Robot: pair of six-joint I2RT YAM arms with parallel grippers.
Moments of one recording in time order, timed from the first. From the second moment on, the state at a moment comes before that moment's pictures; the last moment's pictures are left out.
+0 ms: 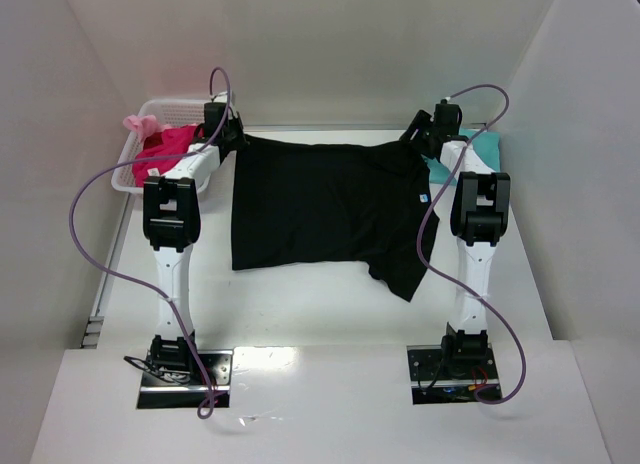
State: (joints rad) left arm -0.05 2.39 1.96 -0.09 0.07 -0.27; right arm -0.05 2.38 1.93 -0.15 -0.15 0.52
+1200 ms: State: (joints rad) left arm -0.05 2.39 1.98 -0.10 0.09 -0.27; right arm -0.05 2.32 1.74 -0.15 -0.30 0.49
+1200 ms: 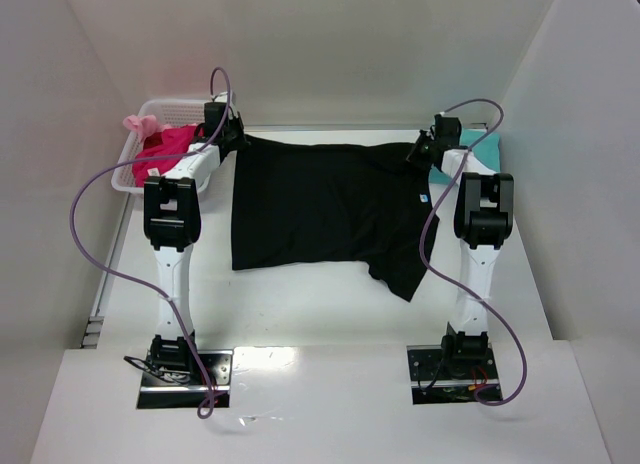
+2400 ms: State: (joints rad) left arm -0.05 2.31 1.85 -0.16 0.07 -0.26; right arm -0.06 1.83 1.49 -0.23 -0.36 0.59
